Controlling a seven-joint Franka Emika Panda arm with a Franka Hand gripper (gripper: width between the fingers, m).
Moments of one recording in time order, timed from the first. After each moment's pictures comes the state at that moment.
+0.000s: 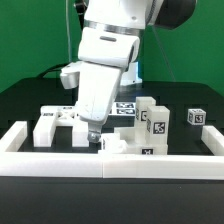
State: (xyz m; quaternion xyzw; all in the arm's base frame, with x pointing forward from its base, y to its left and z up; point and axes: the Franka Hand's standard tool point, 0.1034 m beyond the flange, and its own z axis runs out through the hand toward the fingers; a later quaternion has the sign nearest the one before) arm 0.617 -0.065 0.054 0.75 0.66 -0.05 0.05
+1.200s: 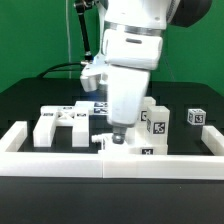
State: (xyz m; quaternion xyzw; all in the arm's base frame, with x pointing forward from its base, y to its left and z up) arm 0.622 -0.025 0.055 0.71 0.71 -0.05 0.03
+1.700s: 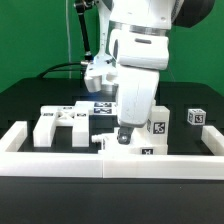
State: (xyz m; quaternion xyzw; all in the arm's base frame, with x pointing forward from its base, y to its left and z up) arm 0.622 -0.019 0.053 0.70 0.71 -0.05 0.03
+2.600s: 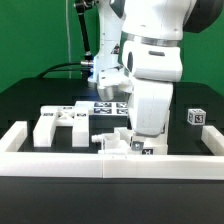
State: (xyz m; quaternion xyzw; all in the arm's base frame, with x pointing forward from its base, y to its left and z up) arm 0.611 -0.004 0.038 0.70 0.71 -0.06 0.01
